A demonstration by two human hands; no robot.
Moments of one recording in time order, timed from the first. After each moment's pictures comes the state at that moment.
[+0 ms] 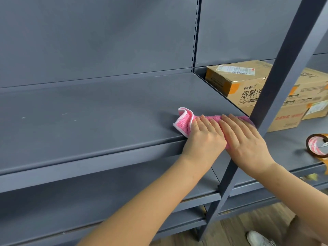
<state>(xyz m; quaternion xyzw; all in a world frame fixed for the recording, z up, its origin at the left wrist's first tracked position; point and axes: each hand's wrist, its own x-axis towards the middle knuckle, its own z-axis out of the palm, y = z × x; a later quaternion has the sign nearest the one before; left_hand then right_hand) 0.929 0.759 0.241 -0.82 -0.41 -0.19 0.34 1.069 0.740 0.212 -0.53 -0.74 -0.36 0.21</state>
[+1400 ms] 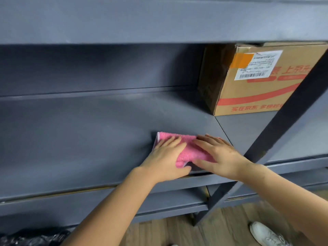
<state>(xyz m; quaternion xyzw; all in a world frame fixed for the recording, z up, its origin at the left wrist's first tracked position) 0.861 0.794 0.016 -0.88 -0.46 -0.06 -0.15 1.042 0.775 0.023 -0.60 -0.79 0.12 -0.01</state>
